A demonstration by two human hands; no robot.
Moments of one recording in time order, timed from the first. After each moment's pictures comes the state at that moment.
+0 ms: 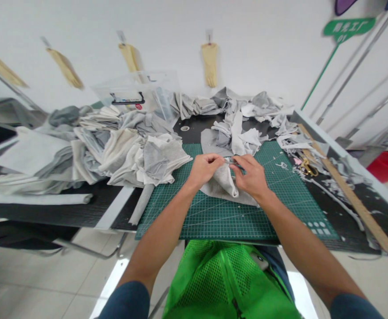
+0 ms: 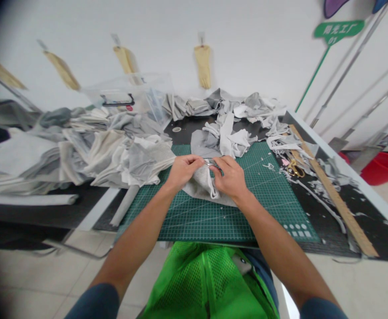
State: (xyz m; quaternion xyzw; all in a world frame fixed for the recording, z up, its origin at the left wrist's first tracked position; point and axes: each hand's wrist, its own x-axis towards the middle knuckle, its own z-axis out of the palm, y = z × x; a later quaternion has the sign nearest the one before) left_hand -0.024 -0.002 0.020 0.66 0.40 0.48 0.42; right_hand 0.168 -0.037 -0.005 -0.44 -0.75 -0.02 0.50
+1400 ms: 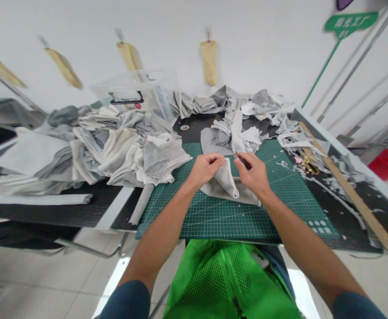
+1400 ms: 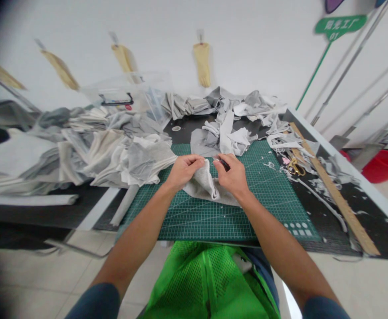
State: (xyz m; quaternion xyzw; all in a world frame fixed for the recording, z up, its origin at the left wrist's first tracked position) left_hand -0.025 -0.001 0.015 0.67 0.36 0.47 0.45; right_hand 0.171 -0.035 -0.002 -0.46 -0.68 0.10 0.55
